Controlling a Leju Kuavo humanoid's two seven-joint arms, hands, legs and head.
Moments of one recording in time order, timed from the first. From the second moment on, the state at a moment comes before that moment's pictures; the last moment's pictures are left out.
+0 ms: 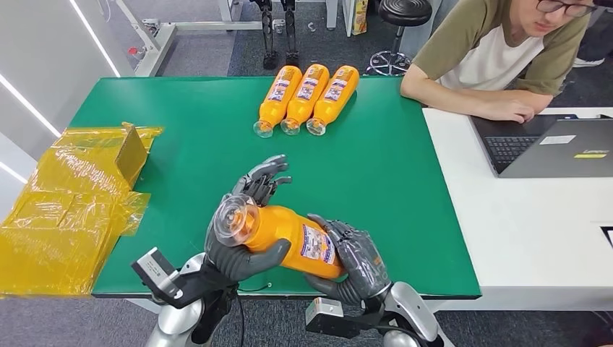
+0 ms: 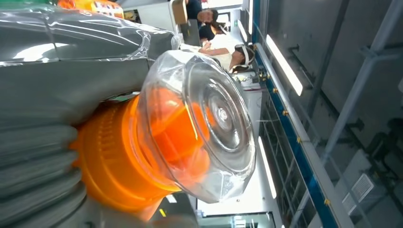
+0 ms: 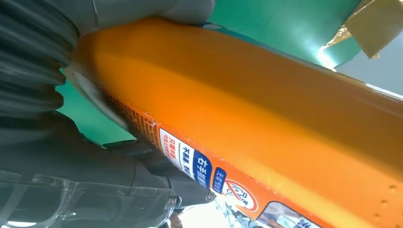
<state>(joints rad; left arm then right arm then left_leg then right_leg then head) -0.17 -0.19 -0.52 -1.33 -0.20 -0.24 -0.43 -0.11 -0.17 0.63 -1.56 0.88 -0.15 -0.25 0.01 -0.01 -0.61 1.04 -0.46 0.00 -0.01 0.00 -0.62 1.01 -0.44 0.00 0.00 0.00</state>
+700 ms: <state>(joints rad) -0.17 -0.21 -0.52 -1.33 -0.27 -0.15 -0.39 -0.11 -0.09 0.63 -1.53 0.76 -0.42 -0.28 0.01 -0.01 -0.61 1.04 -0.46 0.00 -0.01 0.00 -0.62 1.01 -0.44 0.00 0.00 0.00</state>
